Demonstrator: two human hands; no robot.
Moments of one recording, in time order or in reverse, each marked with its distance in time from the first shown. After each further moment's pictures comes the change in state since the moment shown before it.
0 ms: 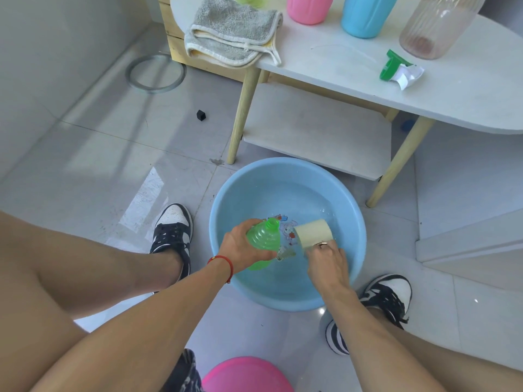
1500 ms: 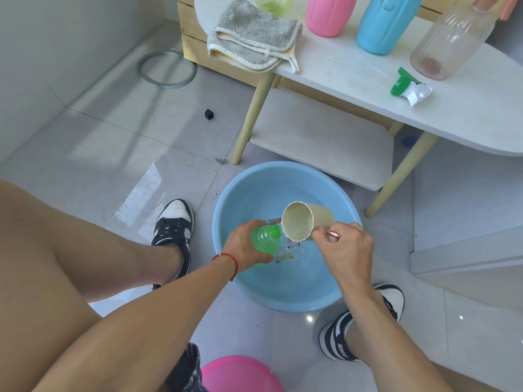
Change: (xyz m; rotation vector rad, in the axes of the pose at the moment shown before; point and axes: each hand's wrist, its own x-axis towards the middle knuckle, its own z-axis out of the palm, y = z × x) left_hand 0.006 -0.008 0.004 0.090 0.011 0.072; right_hand -0.020 -0.012 -0.107 0.511 0.508 -0.139
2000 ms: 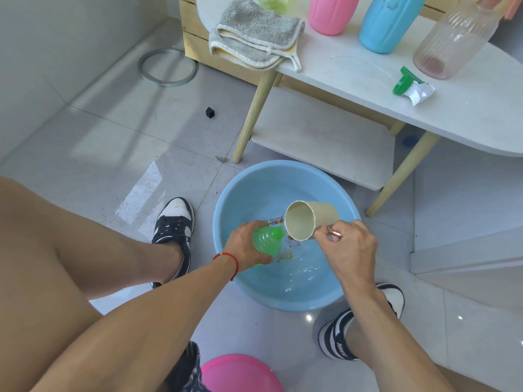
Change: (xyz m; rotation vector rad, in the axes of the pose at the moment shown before) left_hand -0.001 0.001 0.002 0.031 -0.017 0.004; right_hand 0.002 0.006 0.001 -0.071 0.119 -0.132
